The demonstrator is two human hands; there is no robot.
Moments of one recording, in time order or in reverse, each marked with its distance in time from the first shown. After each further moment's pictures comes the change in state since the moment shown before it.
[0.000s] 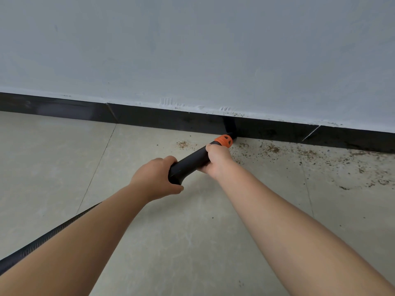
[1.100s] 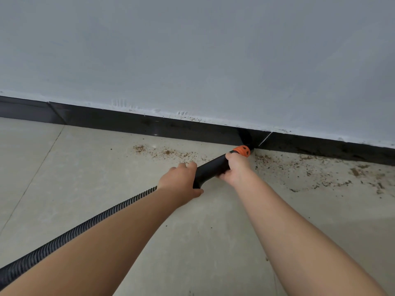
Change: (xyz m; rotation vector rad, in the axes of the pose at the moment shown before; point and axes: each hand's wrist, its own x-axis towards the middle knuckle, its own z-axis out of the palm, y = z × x) left_hand 0.037 0.125 0.061 0.085 -0.051 0.147; right_hand 0.021 -0.048 -0.129 0.146 0.233 -0.042
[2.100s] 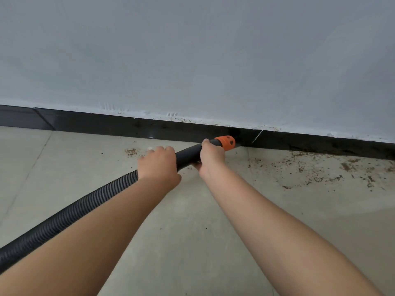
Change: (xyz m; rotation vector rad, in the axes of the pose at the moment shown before) left_hand 0.004 -0.003 -0.032 0.190 0.212 -0.166; right_hand -0.028 0.004 0.042 -0.110 0.025 -0.147
